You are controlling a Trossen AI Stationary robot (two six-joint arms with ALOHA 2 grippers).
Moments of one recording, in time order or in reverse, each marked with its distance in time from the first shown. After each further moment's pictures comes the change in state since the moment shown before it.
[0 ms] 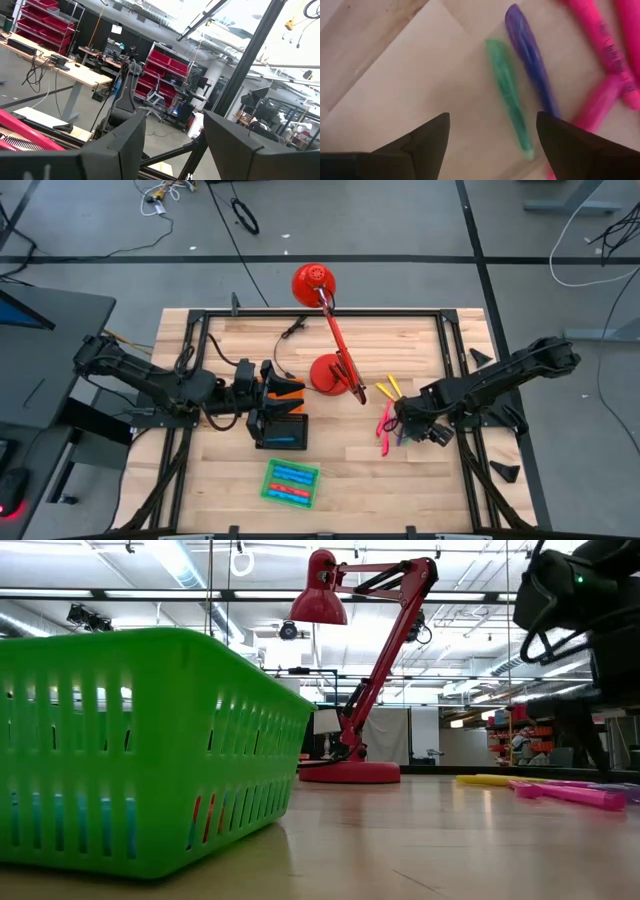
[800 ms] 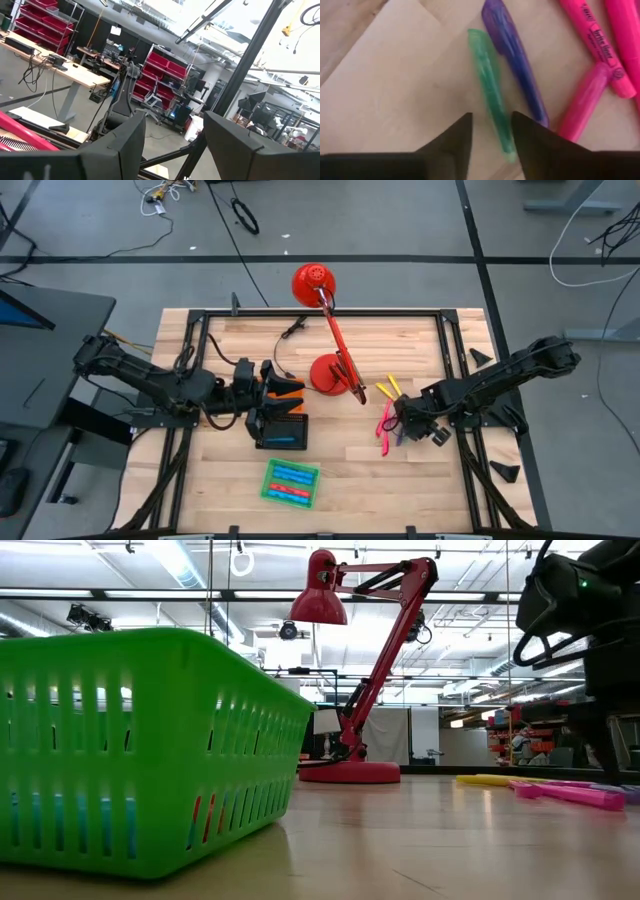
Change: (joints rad) left arm 0.000 0.000 0.000 0.015 0.000 -0.019; right arm 0.001 0.000 -0.038 0.071 0.083 0.051
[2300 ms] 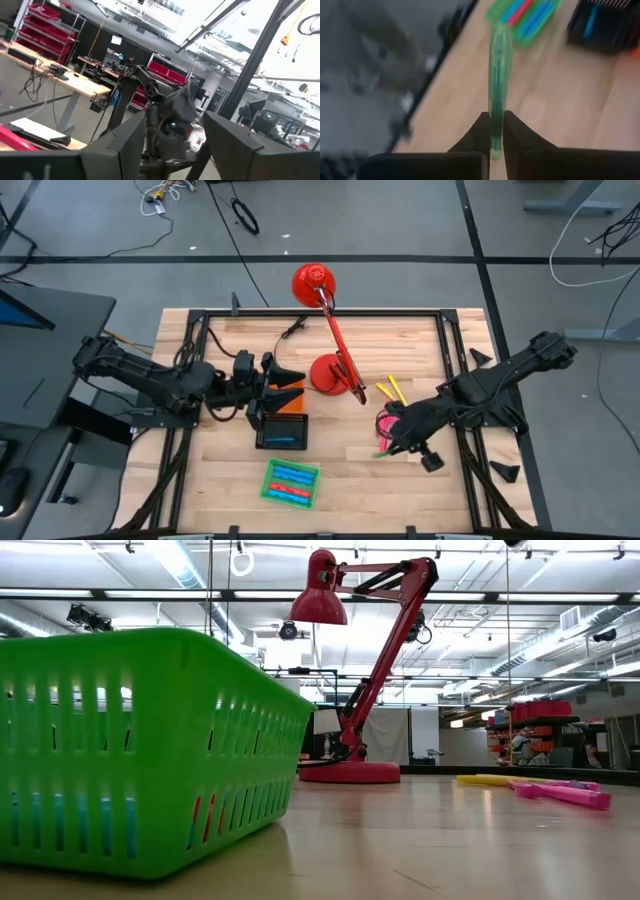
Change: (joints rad) left arm 0.054 0.000 0.000 0.045 0.039 0.010; right arm 0.226 0.000 0.663 -0.096 -0.009 0.642
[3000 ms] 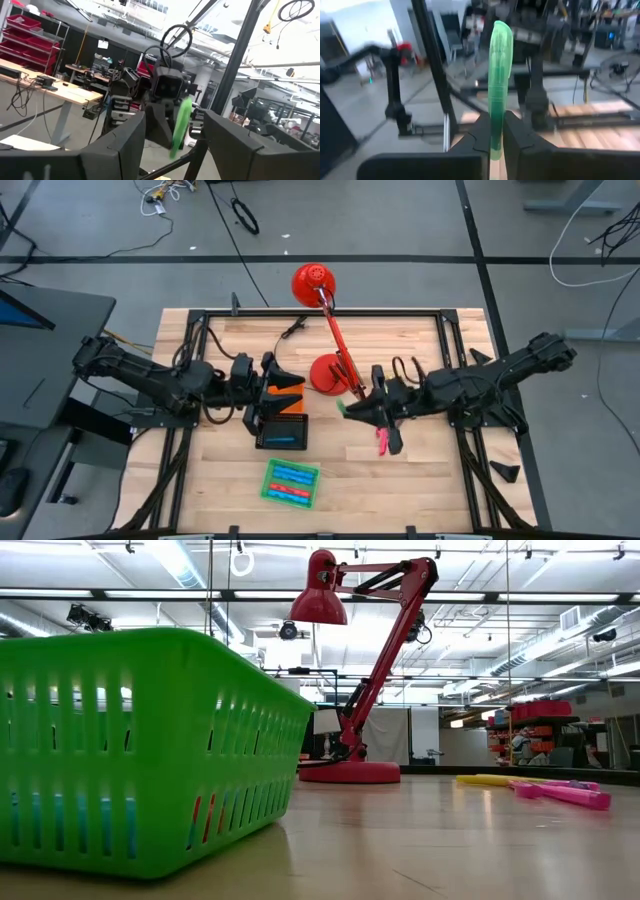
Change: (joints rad) left arm 0.000 -0.001 0.000 0.022 0.074 0.098; right arm -0.074 0.022 0.000 0.839 0.365 0.054
